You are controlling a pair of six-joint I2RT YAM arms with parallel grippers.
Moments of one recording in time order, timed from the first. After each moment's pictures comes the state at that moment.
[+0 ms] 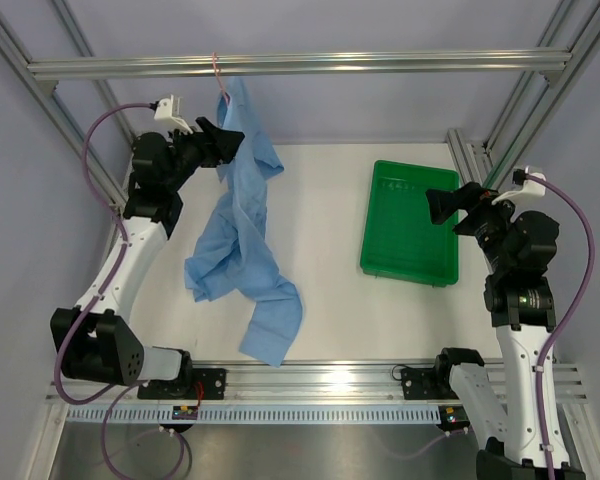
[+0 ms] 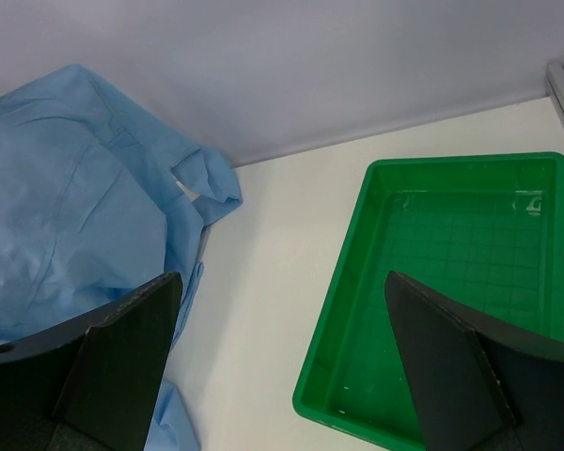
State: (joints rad) left arm -0.12 1.34 1.21 0.18 0.39 -0.50; right arm -0.07 0.71 0.95 -0.28 -0.29 0.43
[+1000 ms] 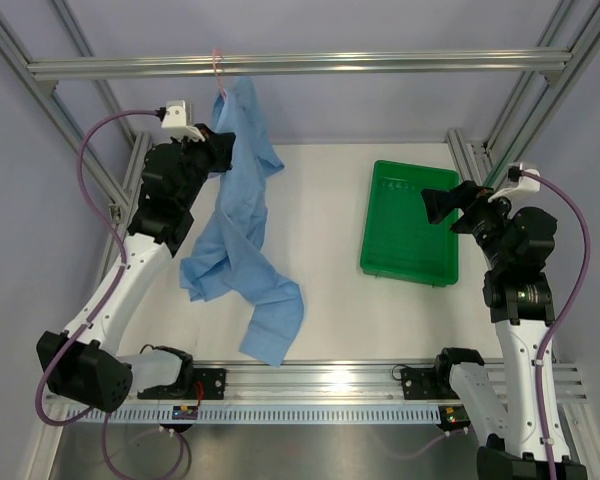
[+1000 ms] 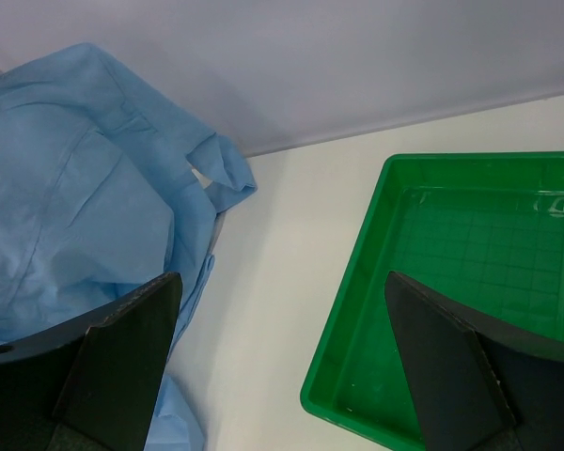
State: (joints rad) left arm -0.30 1.23 1.19 0.11 0.03 -0.33; right arm -0.07 0.73 0.95 -0.26 -0.34 0.43
